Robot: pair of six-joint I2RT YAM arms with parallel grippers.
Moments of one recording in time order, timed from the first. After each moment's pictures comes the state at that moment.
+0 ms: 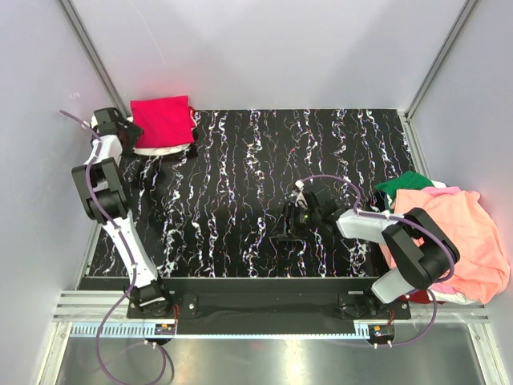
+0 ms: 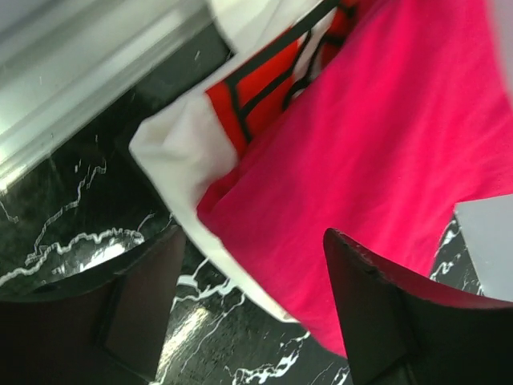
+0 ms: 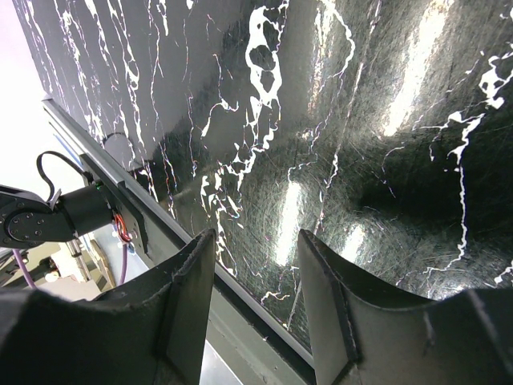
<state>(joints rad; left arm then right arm) 0.35 2.22 1.80 -0.30 0.06 -0.76 0.61 1.54 0.64 0.09 -0.50 0.80</state>
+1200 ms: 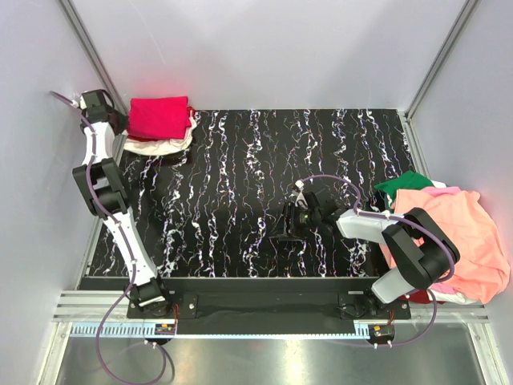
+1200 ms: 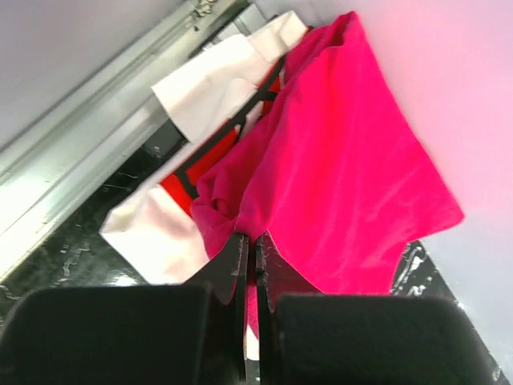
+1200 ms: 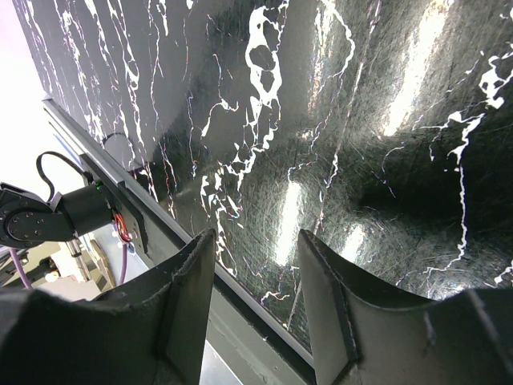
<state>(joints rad) 0.37 2.36 2.16 -0.45 0.07 -0.69 0.61 1.54 0.64 0.09 -0.50 0.80</state>
